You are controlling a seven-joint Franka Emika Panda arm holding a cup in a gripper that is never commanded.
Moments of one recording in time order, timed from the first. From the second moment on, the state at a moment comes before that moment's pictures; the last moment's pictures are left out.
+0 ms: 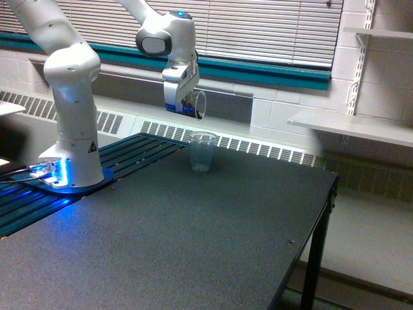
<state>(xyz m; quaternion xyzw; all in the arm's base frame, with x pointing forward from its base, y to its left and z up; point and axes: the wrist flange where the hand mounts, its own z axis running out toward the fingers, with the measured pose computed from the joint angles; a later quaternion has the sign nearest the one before) 0.195 0.270 0.317 -0.93 0.33 0.07 0.12</state>
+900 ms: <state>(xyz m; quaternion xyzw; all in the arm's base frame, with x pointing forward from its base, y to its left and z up) 0.201 0.269 0.298 -0.93 0.32 0.12 0.11</state>
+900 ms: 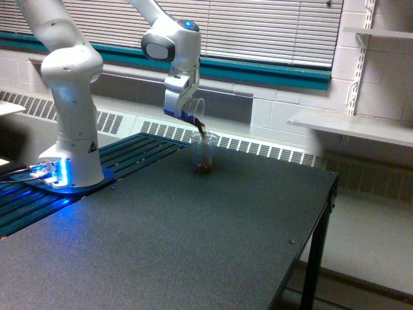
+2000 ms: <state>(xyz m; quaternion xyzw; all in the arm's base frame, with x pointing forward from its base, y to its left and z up) 0.214 0.260 0.290 -0.93 0.30 0.17 0.10</state>
